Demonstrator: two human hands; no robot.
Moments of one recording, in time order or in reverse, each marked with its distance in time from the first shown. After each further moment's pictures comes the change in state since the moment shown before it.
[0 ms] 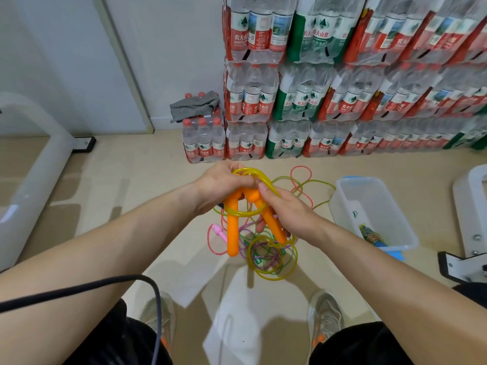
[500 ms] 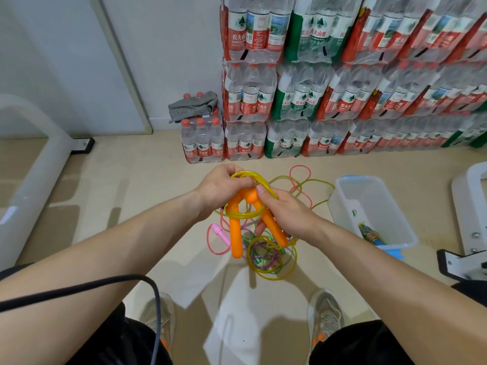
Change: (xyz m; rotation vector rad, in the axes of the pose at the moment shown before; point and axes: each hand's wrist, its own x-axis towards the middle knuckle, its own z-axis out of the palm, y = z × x) left_hand 0.009 -0.014 0.008 0.027 0.112 0.008; right_hand -0.003 -0.003 0.002 -0.036 -0.012 0.018
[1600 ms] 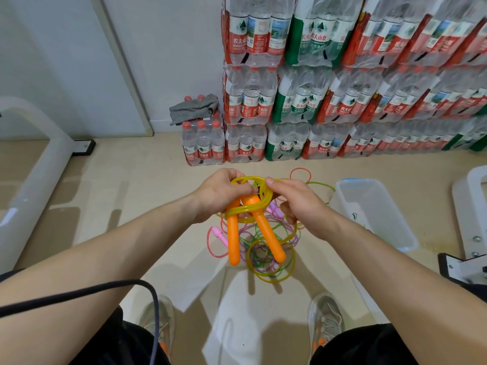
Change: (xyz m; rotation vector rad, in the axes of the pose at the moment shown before) left_hand -0.006 0.002 -0.004 -0.046 -0.103 -0.036; right_hand 0.016 0.003 -0.022 0.159 0.096 -0.016
